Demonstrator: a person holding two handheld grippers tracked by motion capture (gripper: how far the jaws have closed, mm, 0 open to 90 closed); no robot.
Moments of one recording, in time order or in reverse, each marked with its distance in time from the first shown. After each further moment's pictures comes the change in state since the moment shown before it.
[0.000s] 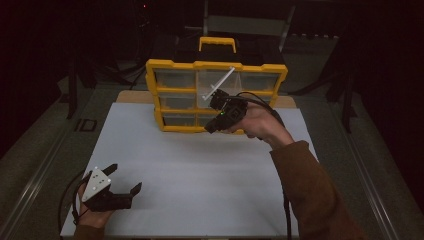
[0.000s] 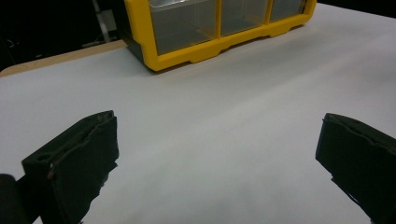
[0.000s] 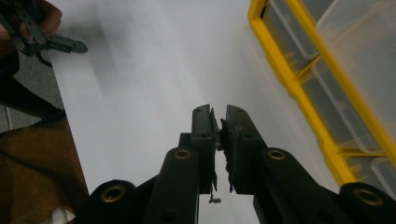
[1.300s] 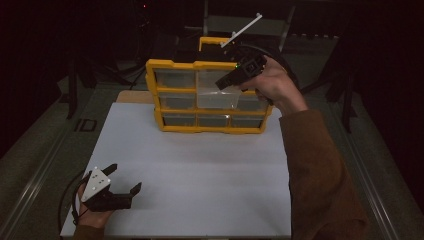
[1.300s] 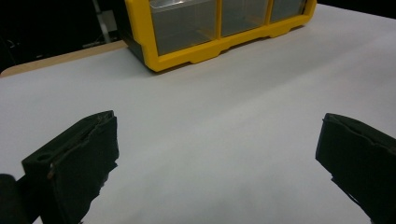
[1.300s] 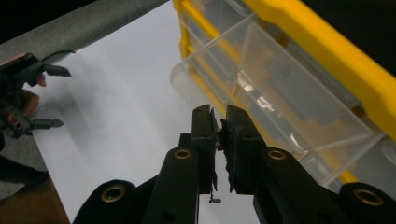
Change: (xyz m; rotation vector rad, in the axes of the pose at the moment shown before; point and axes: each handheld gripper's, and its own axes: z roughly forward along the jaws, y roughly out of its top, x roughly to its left) left arm 0.000 0.000 -0.001 -0.003 0.001 -0.001; right arm -0.043 0.038 -0.079 -0.137 -0.134 0.162
